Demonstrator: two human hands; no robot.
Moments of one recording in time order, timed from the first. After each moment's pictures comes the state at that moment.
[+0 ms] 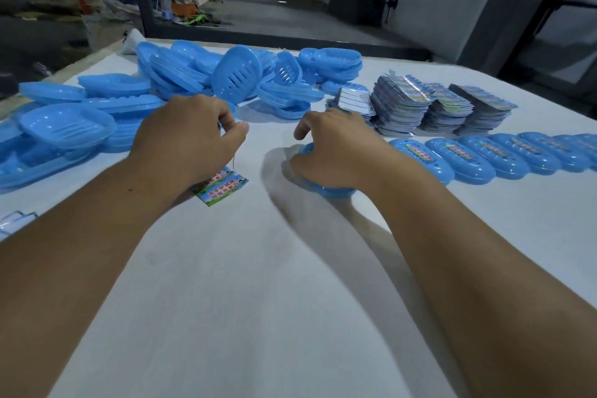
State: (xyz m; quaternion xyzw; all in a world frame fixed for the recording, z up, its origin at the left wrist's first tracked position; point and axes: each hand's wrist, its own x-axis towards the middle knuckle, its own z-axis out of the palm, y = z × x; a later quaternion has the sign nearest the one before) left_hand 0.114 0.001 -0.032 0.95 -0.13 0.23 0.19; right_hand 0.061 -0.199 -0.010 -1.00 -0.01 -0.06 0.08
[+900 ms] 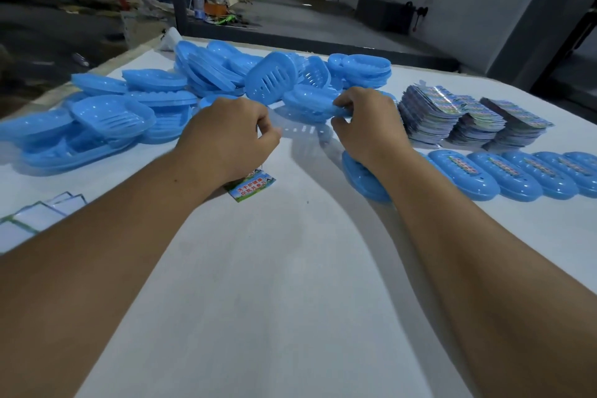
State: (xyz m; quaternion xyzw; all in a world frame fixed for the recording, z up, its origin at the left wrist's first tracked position) left_hand 0.108 -0.001 -0.028 0.95 -0.15 0.20 0.21; right_hand 0.114 -0.215 -0.022 -0.95 0.01 -0.26 0.20
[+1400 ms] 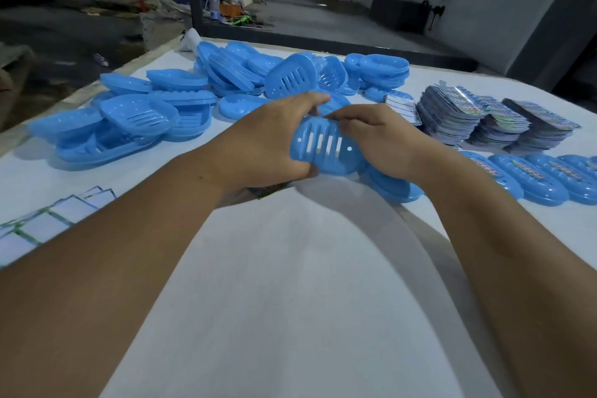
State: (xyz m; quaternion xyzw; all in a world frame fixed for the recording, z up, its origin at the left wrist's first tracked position) left_hand 0.096 -0.002 -0.023 0.89 -0.34 0.12 0.28; right_hand 0.085 -0.204 -0.010 -0.92 -0.11 -0.07 0.36
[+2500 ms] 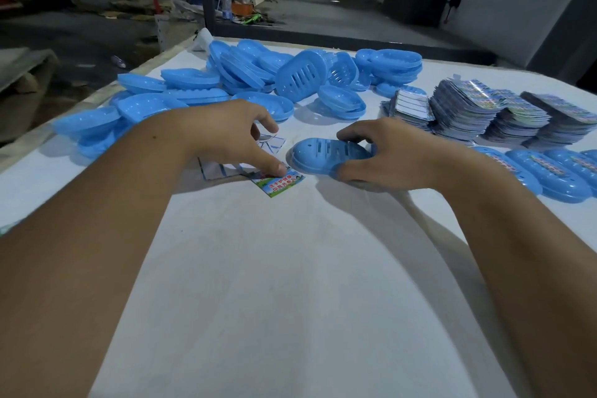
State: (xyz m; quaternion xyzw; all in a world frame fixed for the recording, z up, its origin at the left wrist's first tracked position) left_hand 0.111 0.043 0.003 0.97 -0.14 -0.12 0.17; right_hand 0.059 -0.203 -0.004 -0.99 -0.10 0.00 0.14
